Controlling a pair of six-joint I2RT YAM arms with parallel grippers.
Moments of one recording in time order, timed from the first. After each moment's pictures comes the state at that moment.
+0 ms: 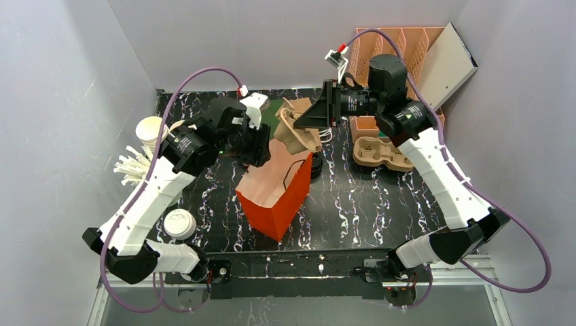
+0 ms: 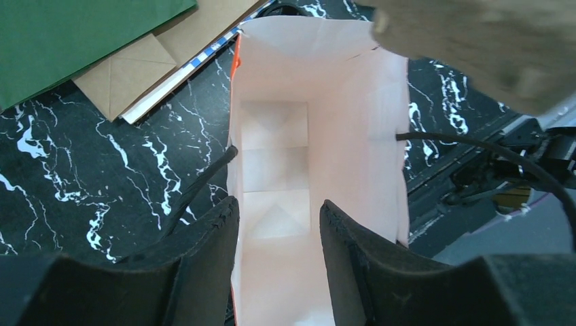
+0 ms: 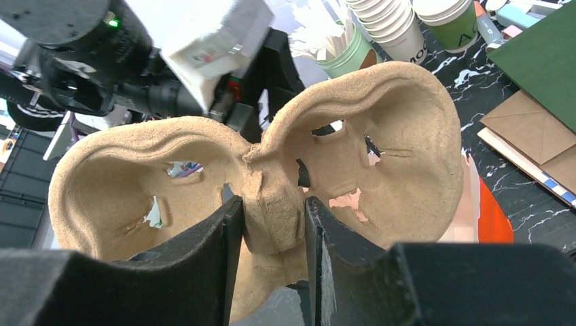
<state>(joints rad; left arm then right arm) -0.71 1.29 1.65 -1.10 0.00 -0.23 0.54 1.43 1.73 -0.52 -0.93 0.54</state>
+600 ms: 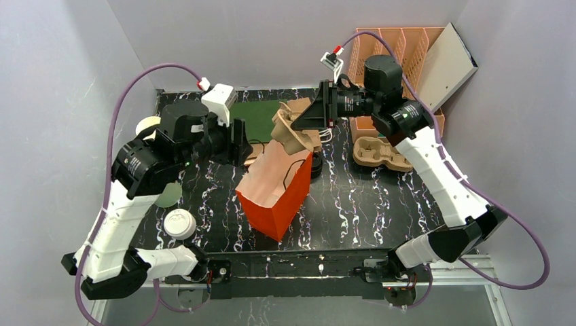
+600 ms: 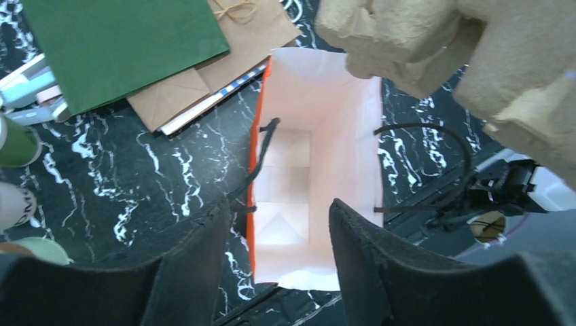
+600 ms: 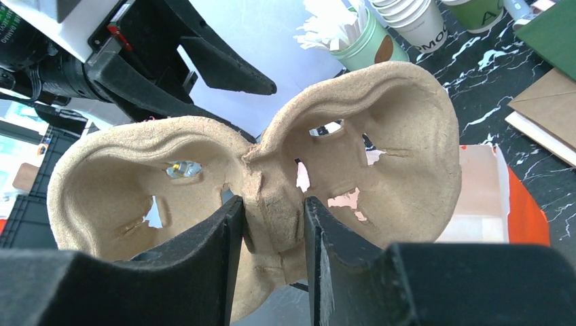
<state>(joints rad) -0.71 1.18 1.83 -1.21 -0.07 -0.27 0.55 1.44 1.72 -0.51 -0.93 0.61</state>
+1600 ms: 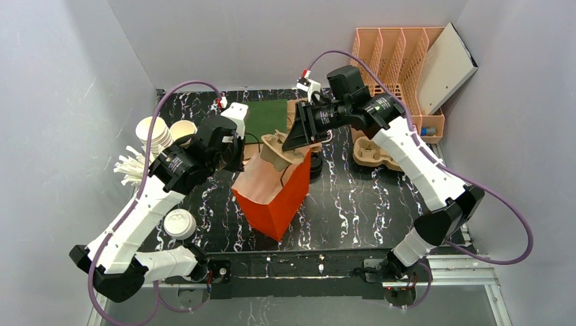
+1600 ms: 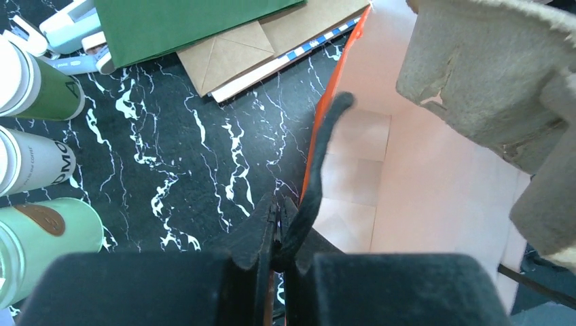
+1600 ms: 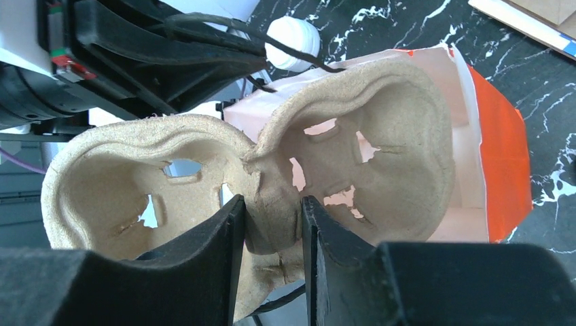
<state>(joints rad) -0.71 1.13 1.45 -1.04 -0.26 -0.25 0.67 1.59 1.84 -0.89 -0.76 0.44</state>
